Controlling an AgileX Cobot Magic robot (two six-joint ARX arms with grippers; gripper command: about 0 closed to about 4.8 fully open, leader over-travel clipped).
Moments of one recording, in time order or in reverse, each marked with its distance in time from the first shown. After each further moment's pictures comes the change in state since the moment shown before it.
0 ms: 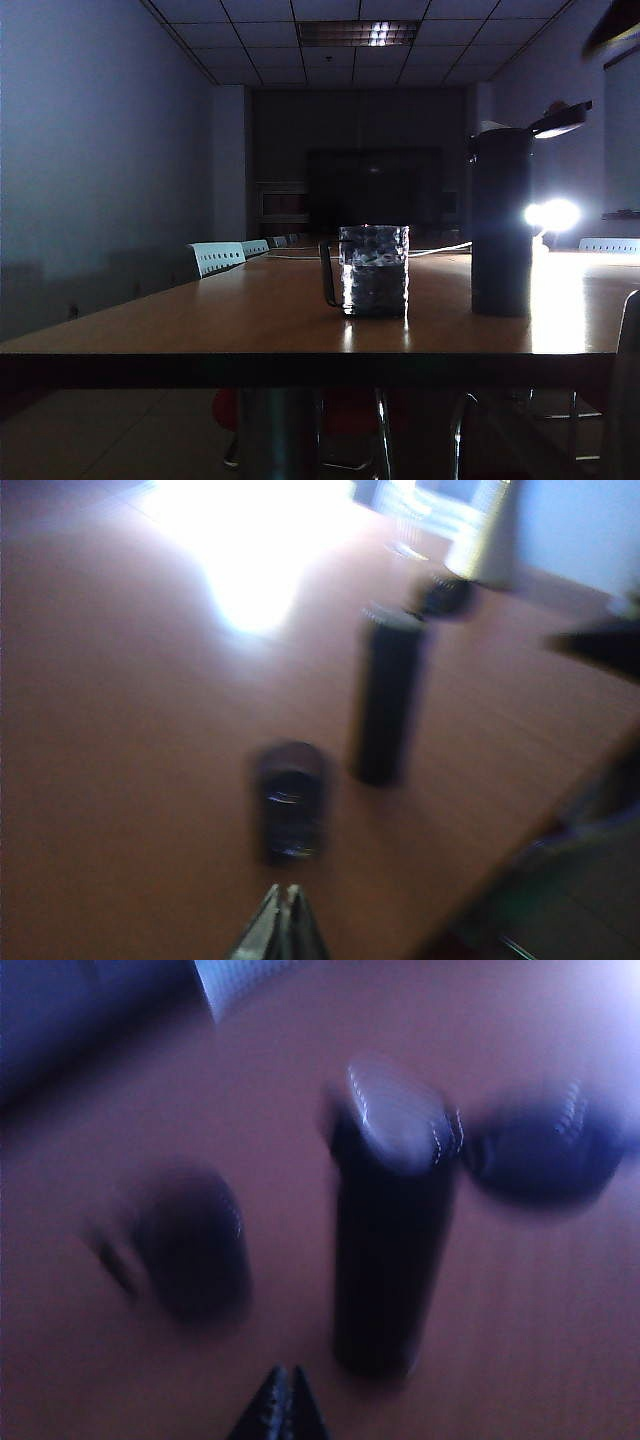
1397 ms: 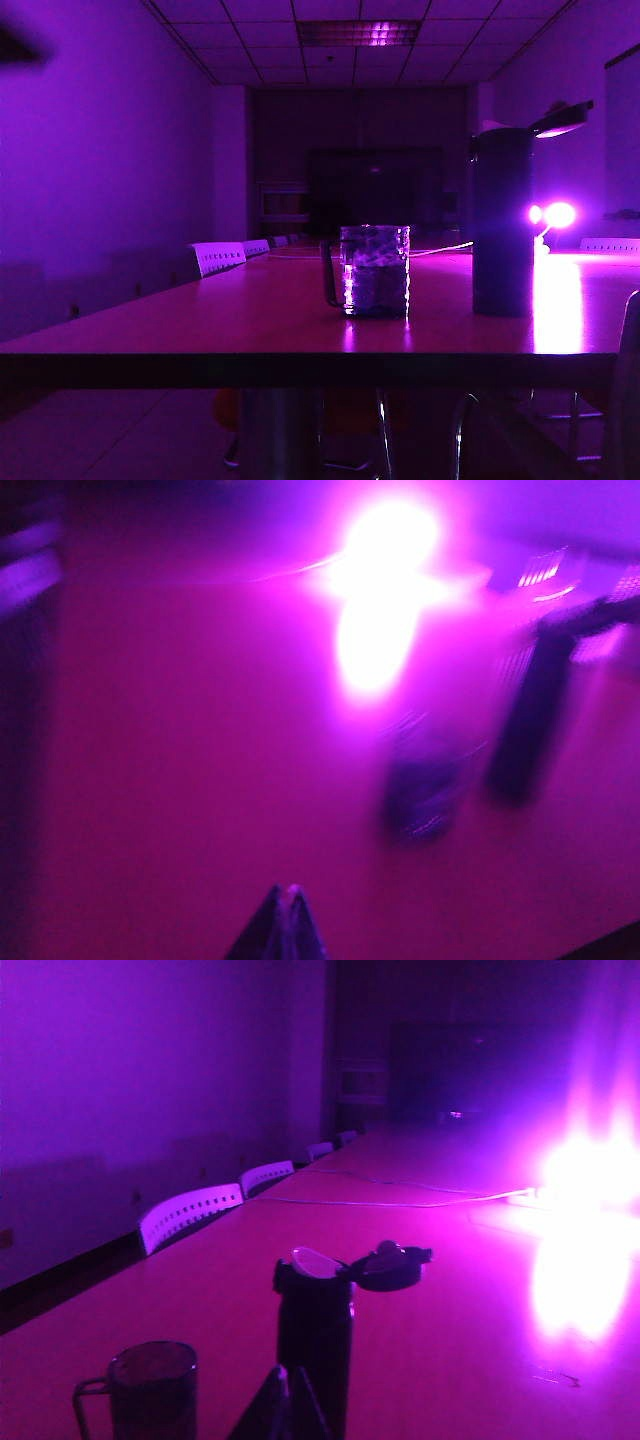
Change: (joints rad) left arm 0.124 -0.392 -0.655 0.442 -0.127 -0.090; right arm -0.002 -0.867 -0.413 0.064 0.173 0.089
